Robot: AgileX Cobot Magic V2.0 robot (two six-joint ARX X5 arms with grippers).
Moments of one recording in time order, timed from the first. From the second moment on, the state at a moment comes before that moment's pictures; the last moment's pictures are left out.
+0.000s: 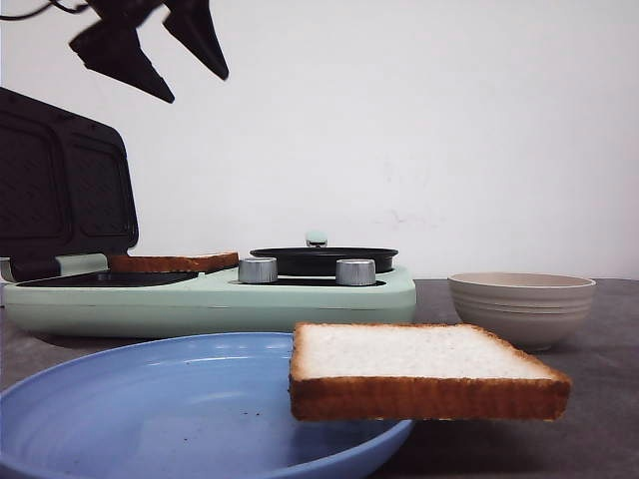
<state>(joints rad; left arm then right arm) -0.29 1.50 1.45 -0.52 0.29 0.03 0.07 0.68 0.67 -0.76 -0.40 0.19</state>
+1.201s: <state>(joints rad) -0.29 0.54 0.65 -0.44 0.08 -0.17 0.26 1.05 0.37 -0.23 -0.73 0.48</state>
